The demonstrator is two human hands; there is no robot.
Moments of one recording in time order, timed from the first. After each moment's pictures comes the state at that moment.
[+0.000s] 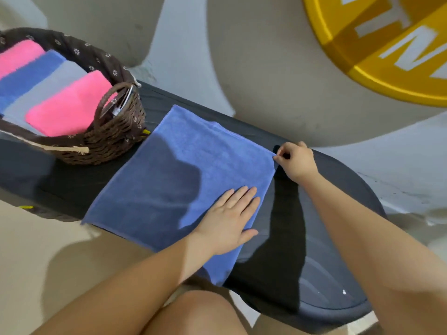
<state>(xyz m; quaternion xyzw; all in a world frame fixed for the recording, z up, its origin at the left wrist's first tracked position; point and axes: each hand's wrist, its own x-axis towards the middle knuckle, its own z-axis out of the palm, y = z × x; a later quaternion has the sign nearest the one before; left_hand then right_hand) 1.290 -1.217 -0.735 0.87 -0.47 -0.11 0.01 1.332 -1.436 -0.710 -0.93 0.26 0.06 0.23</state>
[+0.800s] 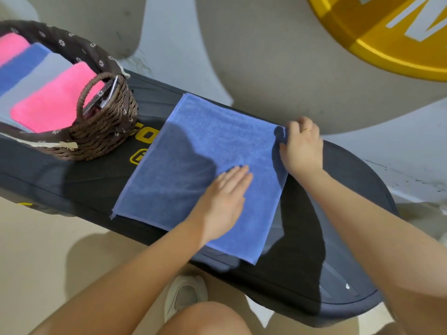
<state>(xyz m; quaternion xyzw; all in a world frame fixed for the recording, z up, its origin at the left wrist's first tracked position) 1.305 -1.223 -0.731 0.88 -0.44 -0.10 0.17 1.329 -1.434 -0.712 -0.97 0.23 -0.03 0.08</state>
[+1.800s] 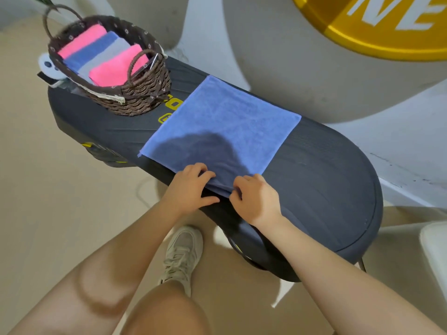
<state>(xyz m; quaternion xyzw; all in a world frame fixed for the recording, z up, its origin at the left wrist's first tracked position) 1.221 -1.171 -0.714 0.95 -0.27 -0.11 0.09 1.168 -1.346 -0.701 -0.97 -0.02 0.00 0.23</state>
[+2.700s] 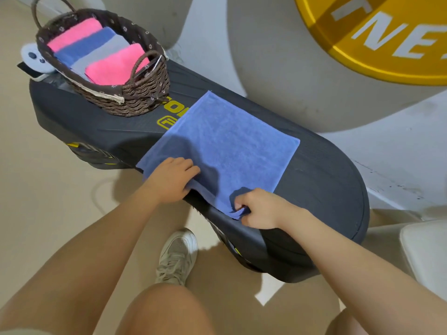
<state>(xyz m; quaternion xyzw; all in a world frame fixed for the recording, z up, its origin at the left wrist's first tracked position) 1.265 -1.122 -0.722 0.92 -0.40 0.00 0.04 1.179 -1.349 -0.653 -0.92 -0.12 0.33 0.19</state>
